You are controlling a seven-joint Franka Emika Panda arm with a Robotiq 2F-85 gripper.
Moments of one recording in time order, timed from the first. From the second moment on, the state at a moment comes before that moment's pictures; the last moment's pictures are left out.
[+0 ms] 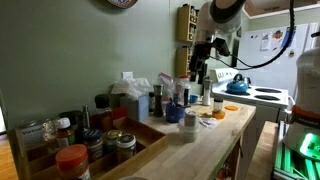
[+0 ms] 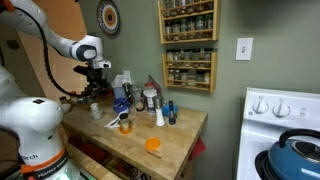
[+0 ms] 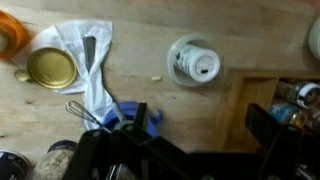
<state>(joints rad) 0.27 -0.38 0.15 -2.56 0.37 2.26 0.04</state>
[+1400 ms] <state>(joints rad) -0.11 -0.01 0.47 -2.27 -0.43 2.70 0.46</state>
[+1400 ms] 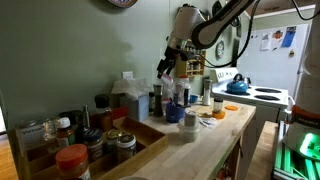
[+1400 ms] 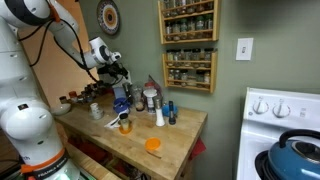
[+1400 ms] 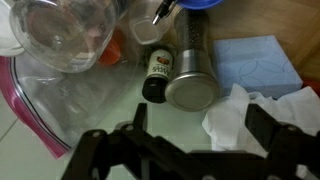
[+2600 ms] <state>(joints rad) 0.12 0.21 0.23 -2.07 -0.38 2.63 0.50</state>
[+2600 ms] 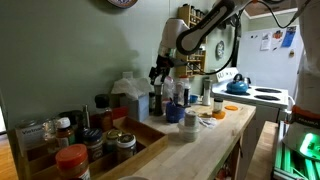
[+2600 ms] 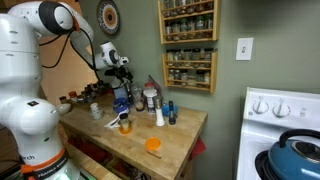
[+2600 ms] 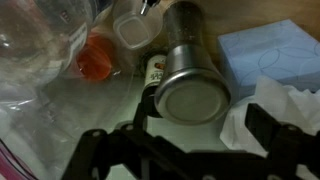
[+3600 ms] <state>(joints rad) 0.22 0.22 0.15 -2.07 -0.32 2.56 0.44</state>
